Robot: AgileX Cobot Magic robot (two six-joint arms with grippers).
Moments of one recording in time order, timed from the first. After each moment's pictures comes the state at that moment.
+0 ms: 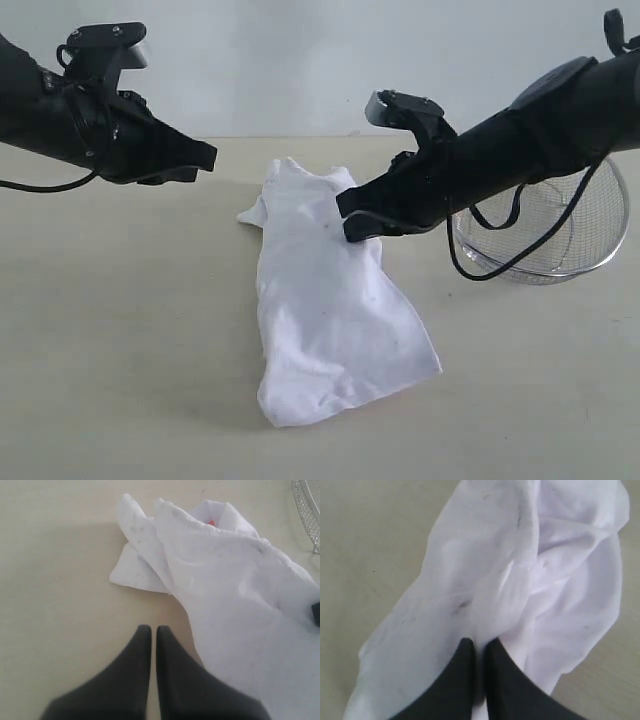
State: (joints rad) left arm -0.29 1.66 -1.07 -0.56 0.36 0.51; right arm 0.19 1.90 -1.16 1.11 0.60 -1.01
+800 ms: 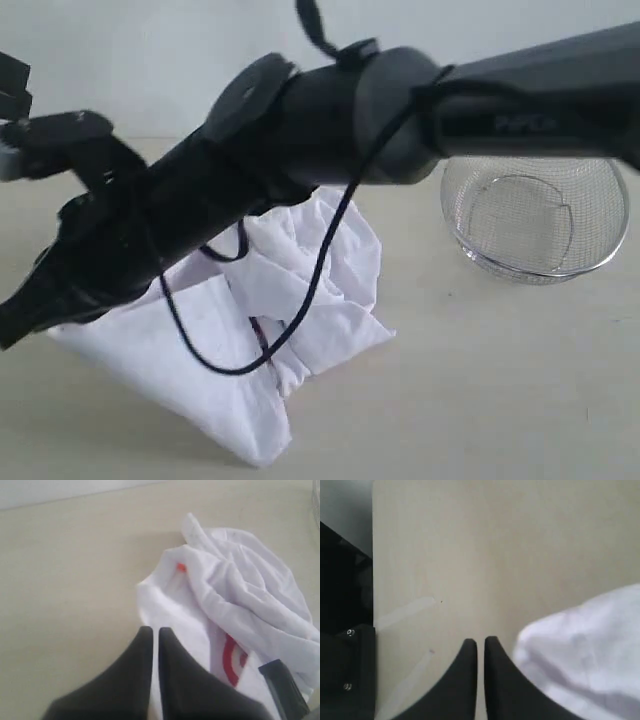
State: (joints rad) left arm -0.09 1.23 -1.07 -0.27 0.74 0.32; right arm 0.76 2.02 -1.53 1.09 0.65 -1.02
